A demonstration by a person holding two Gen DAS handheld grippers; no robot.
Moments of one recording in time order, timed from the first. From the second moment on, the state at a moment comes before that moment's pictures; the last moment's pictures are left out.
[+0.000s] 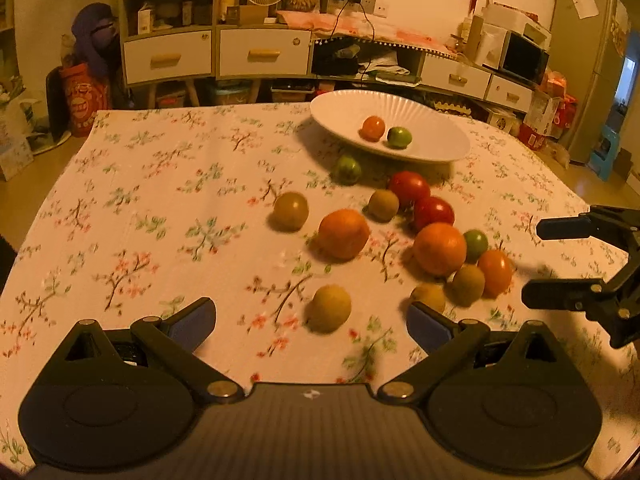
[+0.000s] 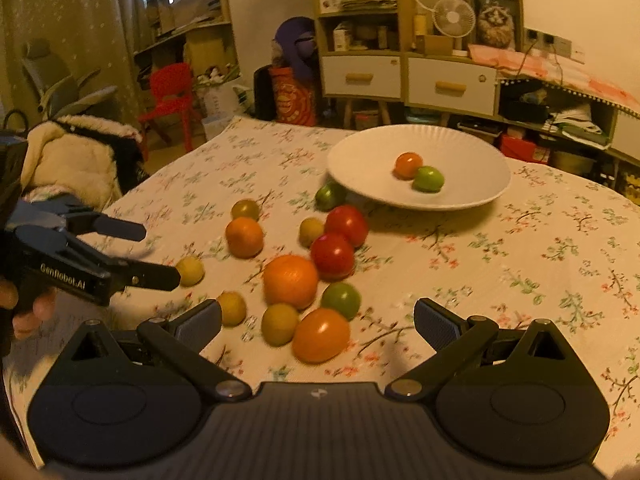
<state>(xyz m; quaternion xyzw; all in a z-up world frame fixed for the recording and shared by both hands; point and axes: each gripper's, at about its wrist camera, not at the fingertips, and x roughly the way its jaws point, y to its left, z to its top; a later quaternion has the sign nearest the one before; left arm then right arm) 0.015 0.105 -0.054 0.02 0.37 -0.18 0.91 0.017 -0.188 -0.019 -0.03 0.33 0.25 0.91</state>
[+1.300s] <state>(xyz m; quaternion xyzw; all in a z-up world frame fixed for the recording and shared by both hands) 0.006 0.078 -0.071 0.05 0.34 -0.20 0.92 0.015 -0.178 -0.045 -0.09 0.33 0.23 0.91</state>
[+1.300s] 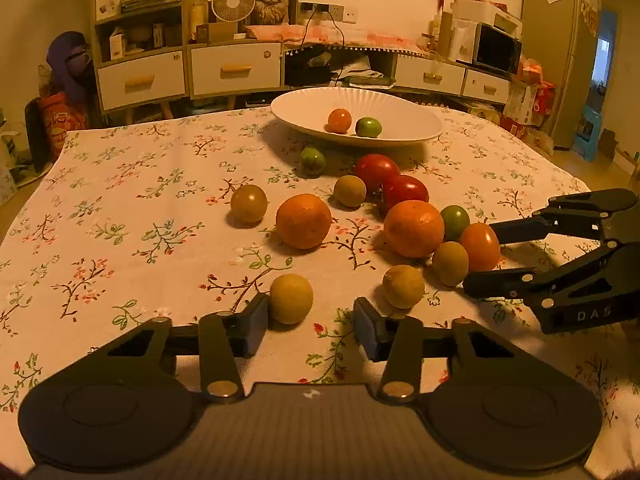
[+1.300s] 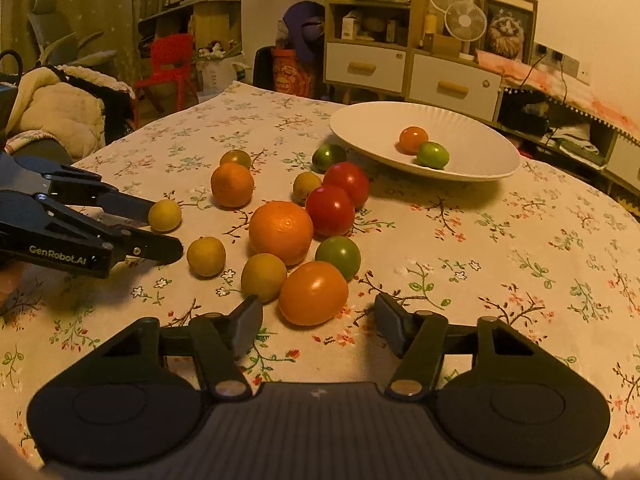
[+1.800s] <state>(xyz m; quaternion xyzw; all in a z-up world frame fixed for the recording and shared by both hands) 0.010 0.077 -0.067 0.05 0.34 -0.20 0.92 0.015 -0.172 -0.041 -0.10 0.33 0.24 0.91</state>
